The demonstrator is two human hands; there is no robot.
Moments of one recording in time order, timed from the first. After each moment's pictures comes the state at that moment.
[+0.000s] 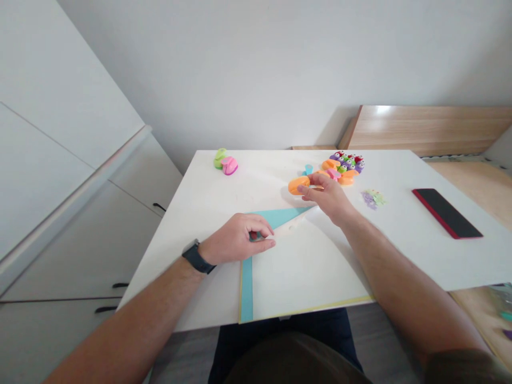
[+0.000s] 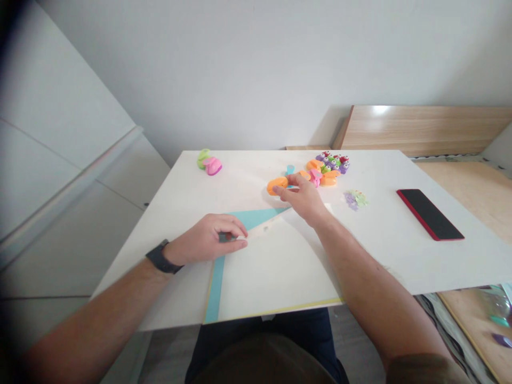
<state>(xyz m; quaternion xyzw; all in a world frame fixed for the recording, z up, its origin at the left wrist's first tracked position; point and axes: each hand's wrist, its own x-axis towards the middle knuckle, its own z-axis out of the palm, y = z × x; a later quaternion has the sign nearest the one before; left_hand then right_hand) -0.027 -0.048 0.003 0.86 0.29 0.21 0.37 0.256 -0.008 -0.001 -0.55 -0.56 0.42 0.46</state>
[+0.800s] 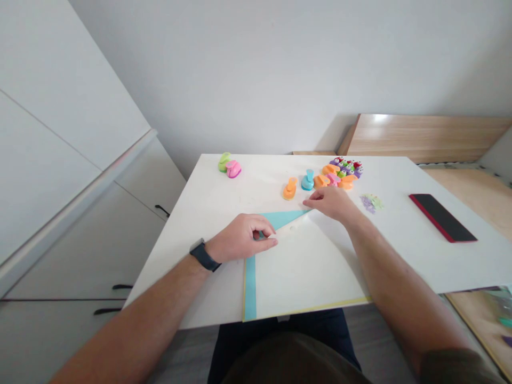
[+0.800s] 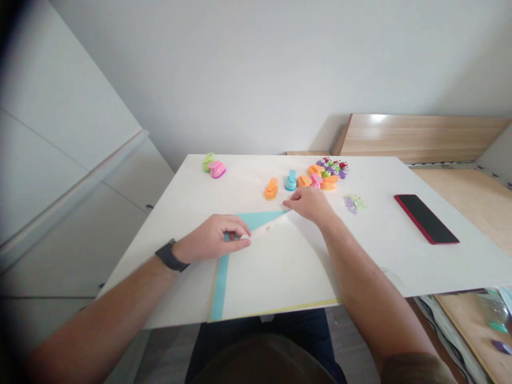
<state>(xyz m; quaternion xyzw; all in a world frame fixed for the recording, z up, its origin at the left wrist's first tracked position) -0.025 -0.048 0.003 0.85 0.31 0.21 0.37 0.276 -0.003 0.011 -0.70 -0.68 0.16 0.14</state>
